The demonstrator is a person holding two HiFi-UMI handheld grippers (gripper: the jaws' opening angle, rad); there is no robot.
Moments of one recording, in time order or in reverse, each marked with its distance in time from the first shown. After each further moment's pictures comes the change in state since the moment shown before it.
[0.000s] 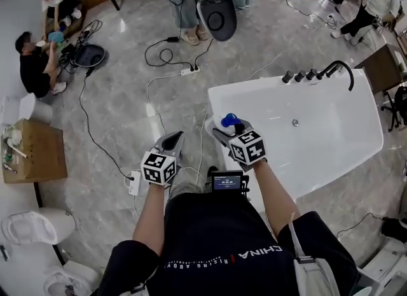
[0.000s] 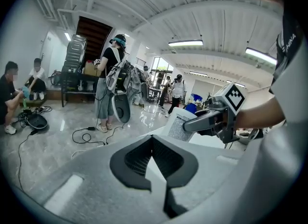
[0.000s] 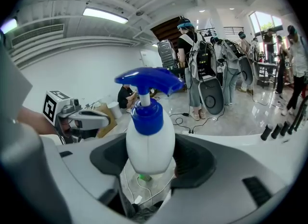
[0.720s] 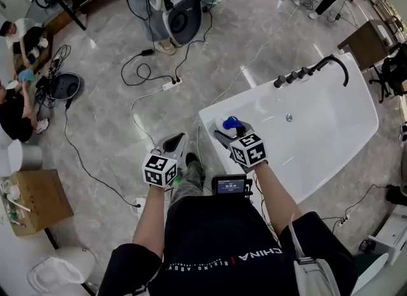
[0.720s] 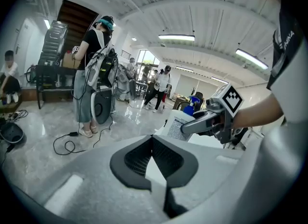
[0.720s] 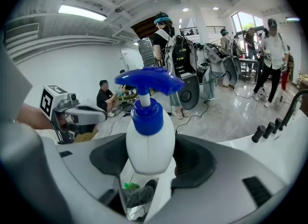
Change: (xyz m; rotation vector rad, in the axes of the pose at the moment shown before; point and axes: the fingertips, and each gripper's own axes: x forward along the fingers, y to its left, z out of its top) left arm 0.140 0.088 0.064 0.066 0.084 -0.208; right arm 0.082 -0.116 0.055 0.128 0.022 -0.185
